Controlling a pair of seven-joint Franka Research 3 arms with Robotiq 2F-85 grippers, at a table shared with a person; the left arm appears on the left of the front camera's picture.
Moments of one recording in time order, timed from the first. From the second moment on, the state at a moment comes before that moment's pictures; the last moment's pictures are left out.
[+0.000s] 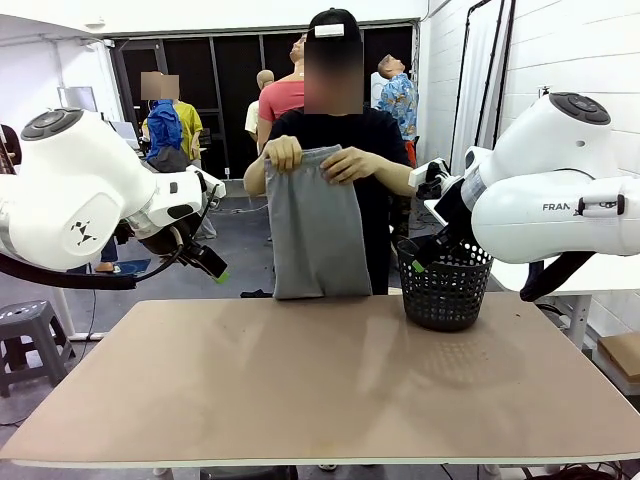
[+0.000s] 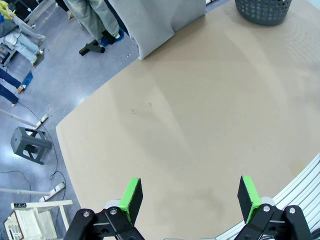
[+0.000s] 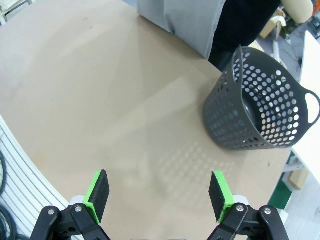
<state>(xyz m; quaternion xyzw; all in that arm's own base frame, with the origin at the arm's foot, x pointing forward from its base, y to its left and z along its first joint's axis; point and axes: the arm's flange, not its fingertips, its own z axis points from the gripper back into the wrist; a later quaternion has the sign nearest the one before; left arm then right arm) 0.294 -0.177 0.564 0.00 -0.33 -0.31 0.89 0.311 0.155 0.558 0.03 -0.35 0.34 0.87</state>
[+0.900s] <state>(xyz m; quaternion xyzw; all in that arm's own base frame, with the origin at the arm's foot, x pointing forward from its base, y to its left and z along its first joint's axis) 0.294 -0.177 0.564 0.00 -0.33 -0.31 0.89 0.311 0.155 0.558 0.03 -0.35 0.34 0.87</state>
